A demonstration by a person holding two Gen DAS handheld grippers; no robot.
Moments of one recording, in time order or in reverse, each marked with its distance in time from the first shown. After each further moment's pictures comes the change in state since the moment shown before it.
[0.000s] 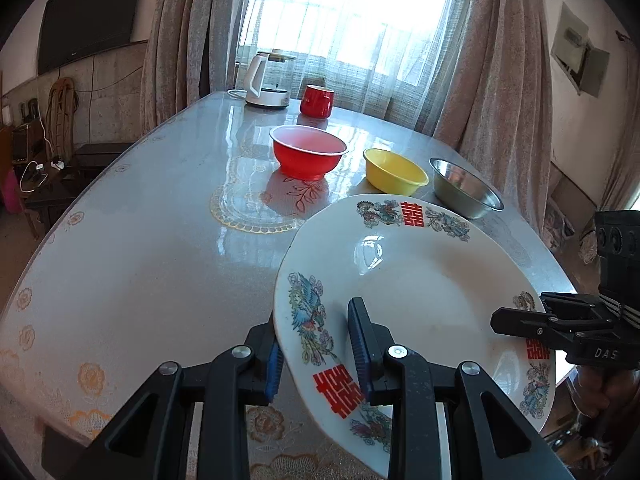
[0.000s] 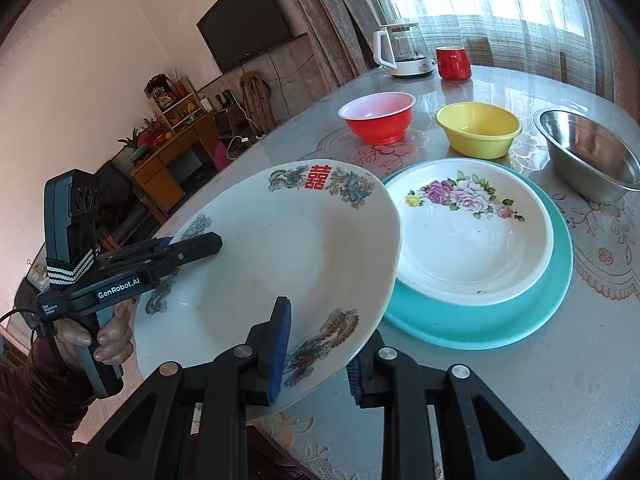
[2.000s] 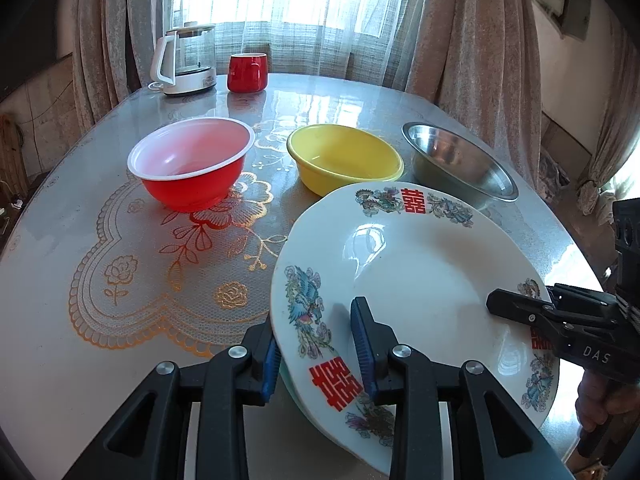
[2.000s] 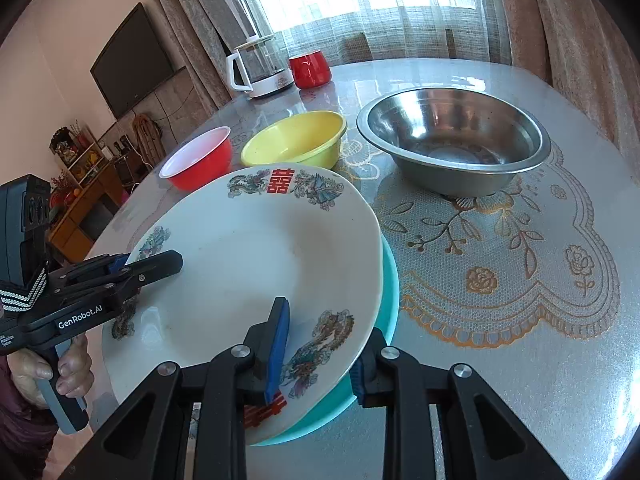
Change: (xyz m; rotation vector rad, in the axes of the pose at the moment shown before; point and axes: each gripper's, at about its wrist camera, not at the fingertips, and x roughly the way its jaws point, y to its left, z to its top) left arm 0.138 -0.074 0.072 0.138 0.148 -0.037; right arm -0.004 -0.124 0.025 0.237 -0.057 -0.287
